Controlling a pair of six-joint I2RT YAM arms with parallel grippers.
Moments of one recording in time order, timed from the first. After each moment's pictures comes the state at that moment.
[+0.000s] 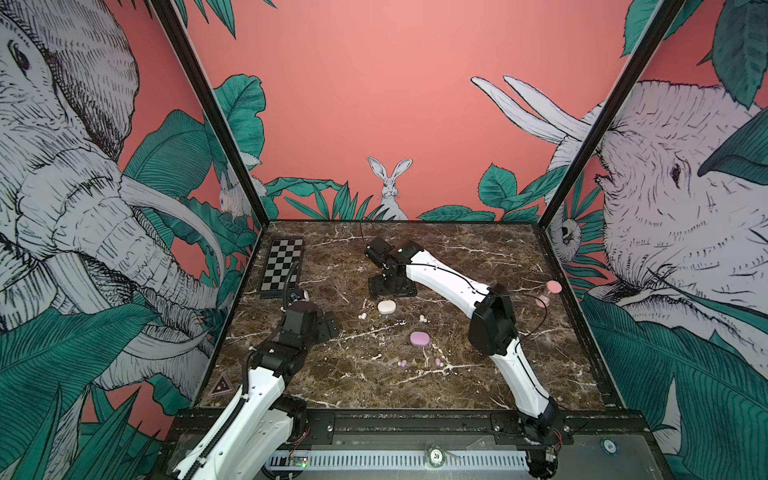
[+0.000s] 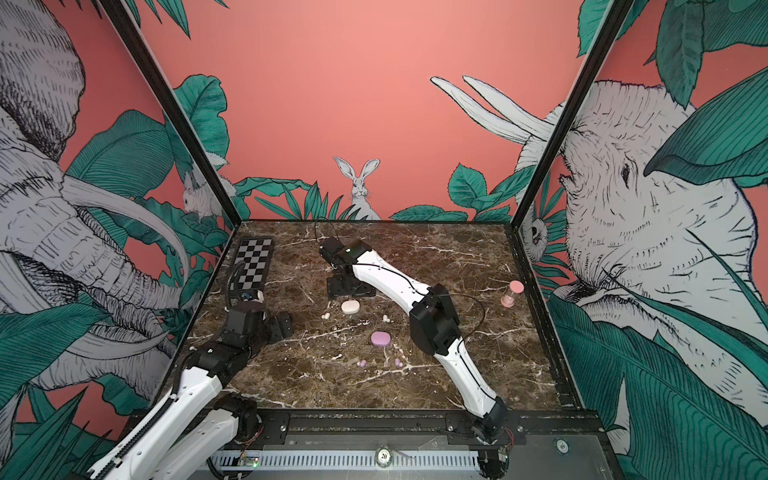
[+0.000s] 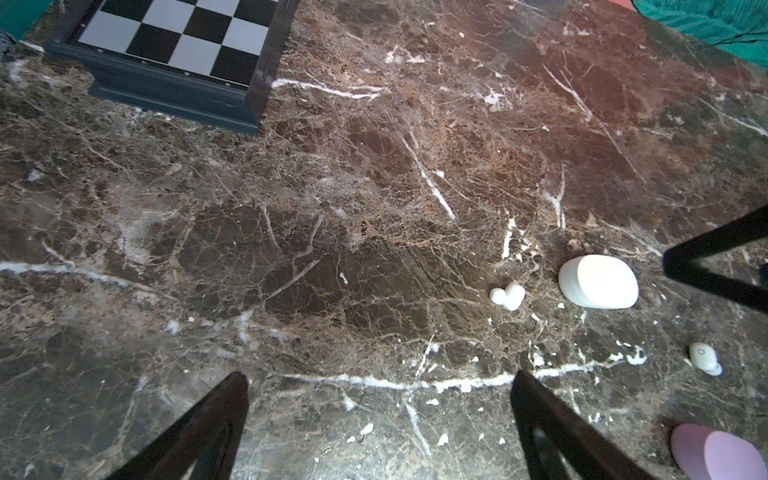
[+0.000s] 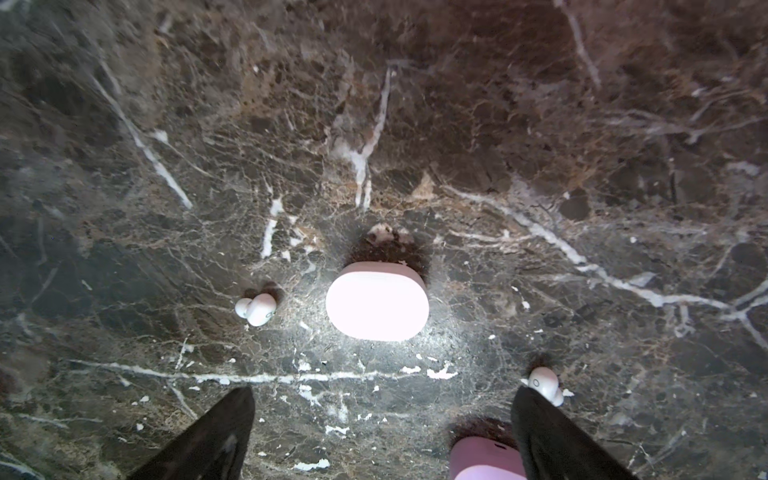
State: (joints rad) left arm -0.34 0.75 0.50 -0.54 -0.18 -0.49; right arm 0.86 2.34 2.25 -1.26 0.03 0.65
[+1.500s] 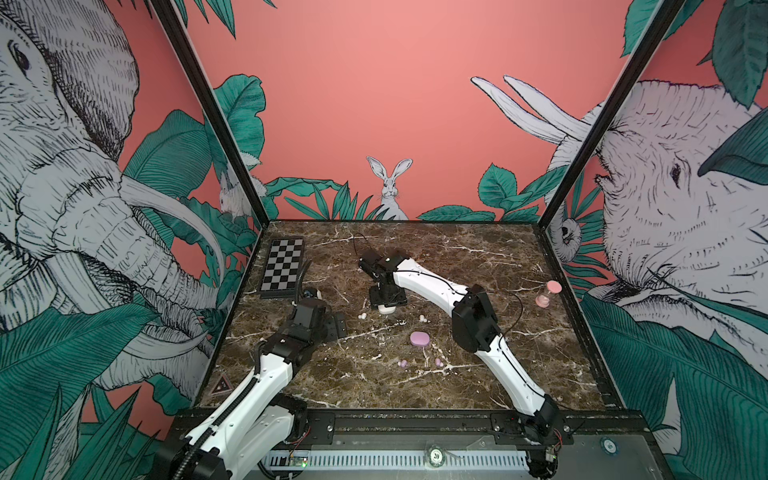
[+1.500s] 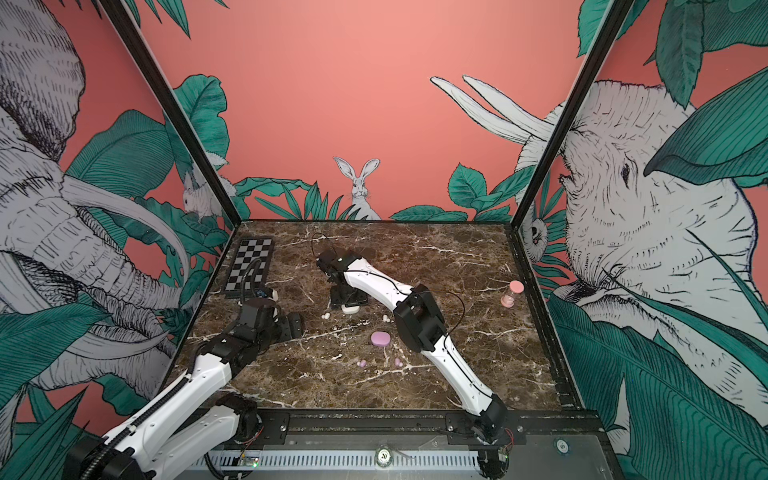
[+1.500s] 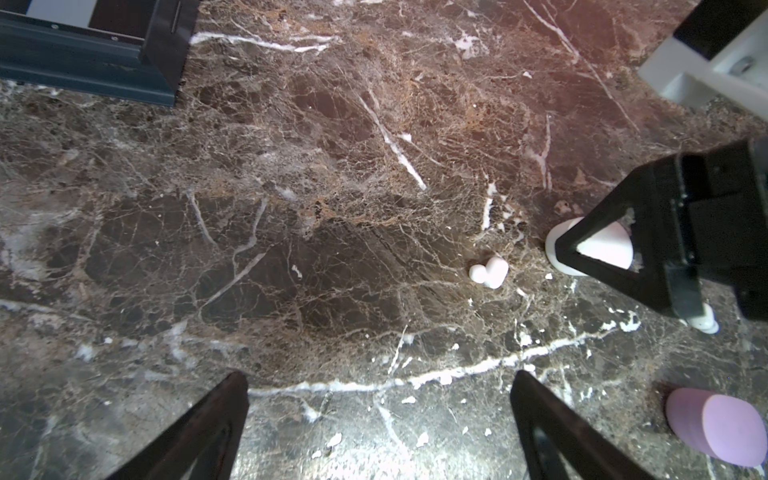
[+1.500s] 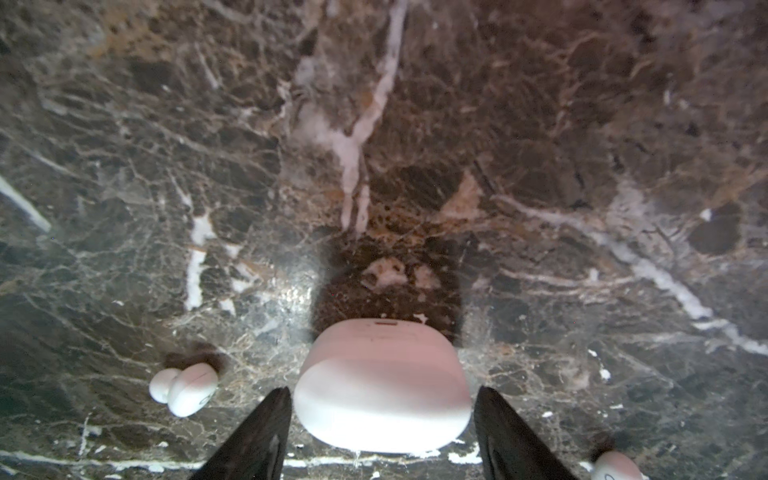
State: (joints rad) left arm -0.37 0.88 0.49 -0.45 -0.12 -0.47; right arm 0.86 2.50 2.32 -1.26 0.02 0.65
